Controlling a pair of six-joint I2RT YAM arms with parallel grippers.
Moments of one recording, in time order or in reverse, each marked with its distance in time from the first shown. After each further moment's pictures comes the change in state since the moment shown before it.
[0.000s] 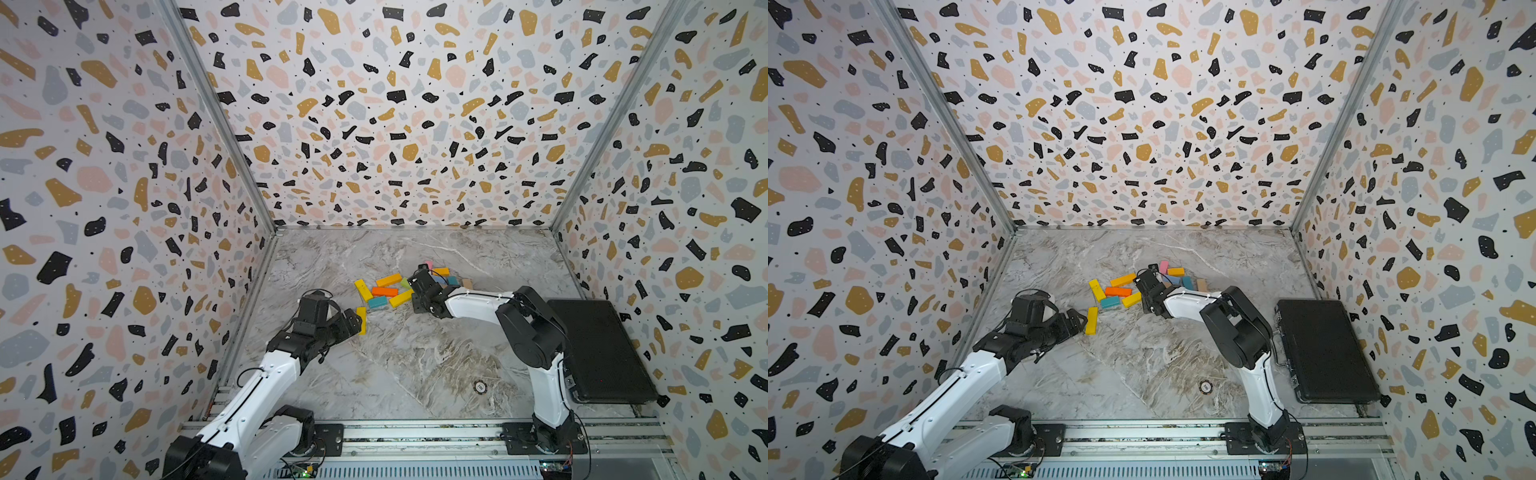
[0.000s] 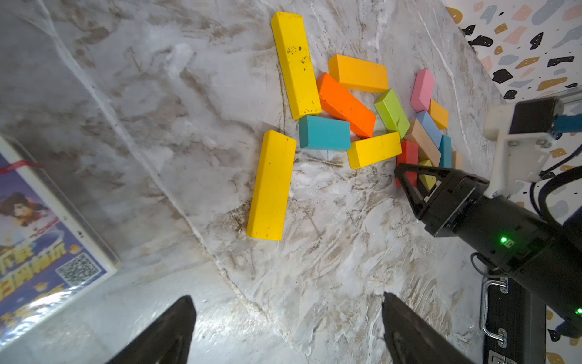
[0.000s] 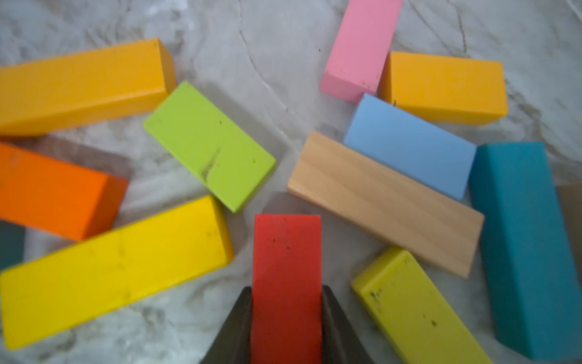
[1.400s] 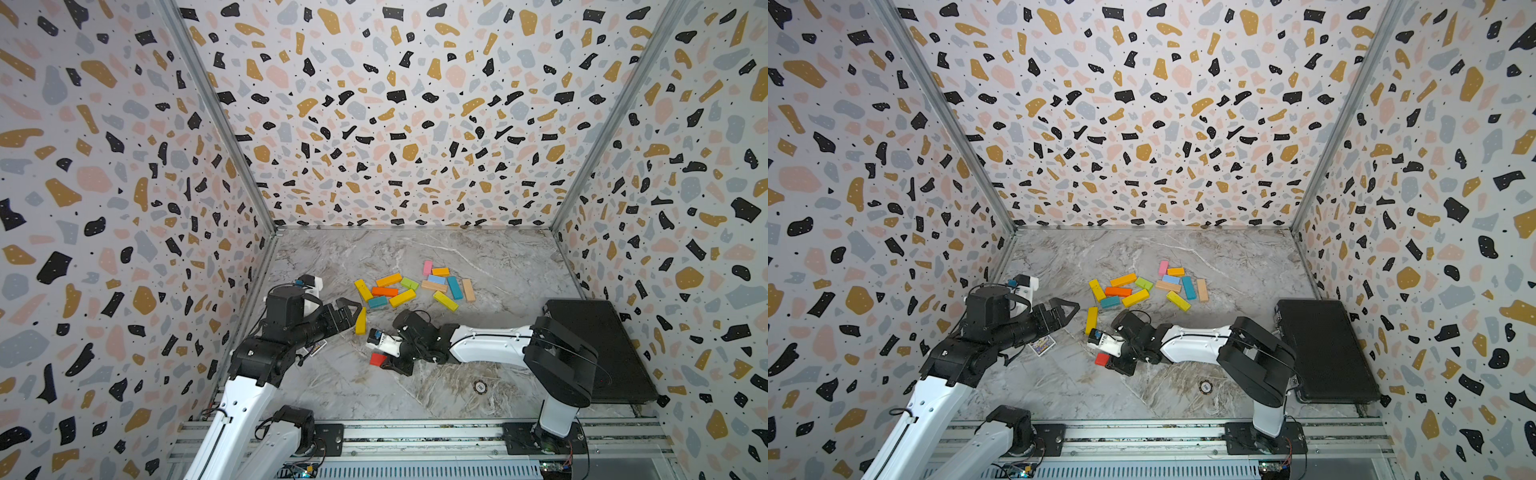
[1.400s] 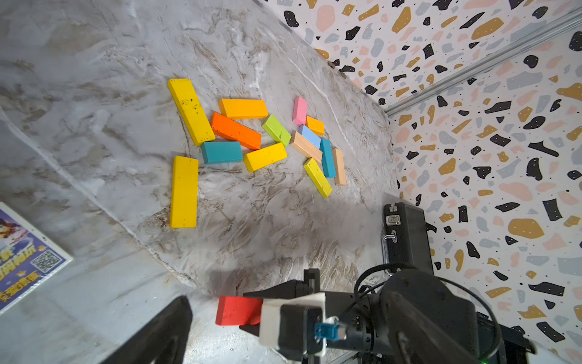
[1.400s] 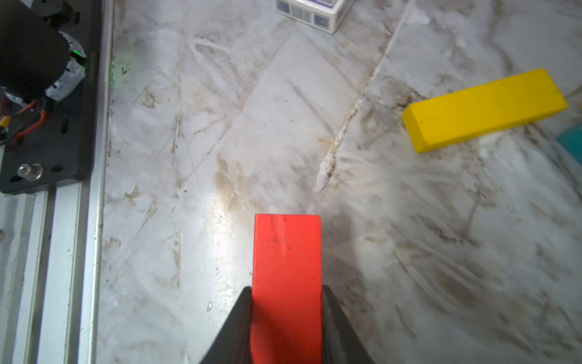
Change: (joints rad) left arm 0.035 -0.213 0.290 -0.296 0.179 0.046; right arm 0.339 -0.221 -0.224 0.104 -0.623 -0.650
